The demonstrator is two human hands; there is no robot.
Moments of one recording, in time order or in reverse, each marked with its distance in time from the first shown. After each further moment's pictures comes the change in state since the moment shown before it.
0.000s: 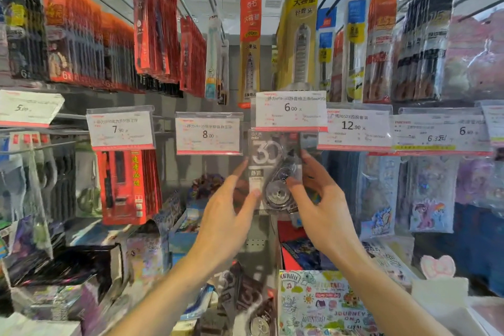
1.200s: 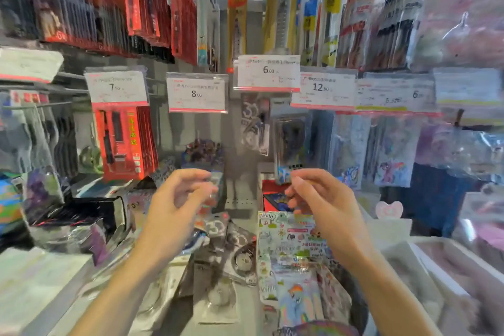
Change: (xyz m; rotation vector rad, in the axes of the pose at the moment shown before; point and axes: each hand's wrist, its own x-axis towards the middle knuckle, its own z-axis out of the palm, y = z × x) left_hand -0.087 0.014 -0.044 -0.313 0.090 -0.237; right_hand -0.080 -0.020 -0.051 0.218 -0.092 0.268
